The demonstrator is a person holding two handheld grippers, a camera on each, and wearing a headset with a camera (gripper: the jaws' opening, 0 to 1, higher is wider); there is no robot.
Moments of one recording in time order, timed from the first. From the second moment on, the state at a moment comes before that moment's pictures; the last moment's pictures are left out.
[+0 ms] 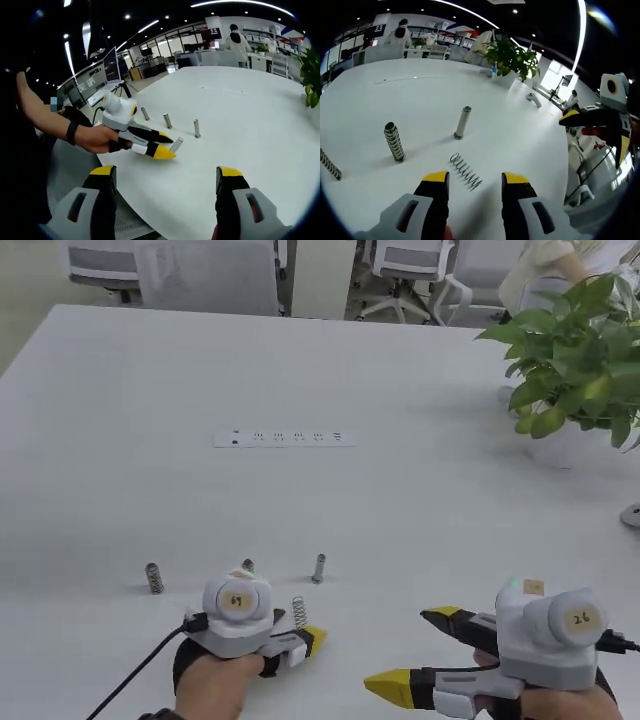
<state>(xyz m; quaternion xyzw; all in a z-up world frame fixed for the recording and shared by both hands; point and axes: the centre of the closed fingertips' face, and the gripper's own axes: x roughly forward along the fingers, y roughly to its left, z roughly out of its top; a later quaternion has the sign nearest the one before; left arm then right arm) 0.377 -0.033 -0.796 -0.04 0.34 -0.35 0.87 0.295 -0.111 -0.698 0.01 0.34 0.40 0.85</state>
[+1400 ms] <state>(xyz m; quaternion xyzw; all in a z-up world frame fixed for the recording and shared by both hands) 0.384 -0.018 -0.804 0.09 0.33 -0.35 0.87 0.300 -0.099 -0.698 0.01 0.33 0.41 0.85</state>
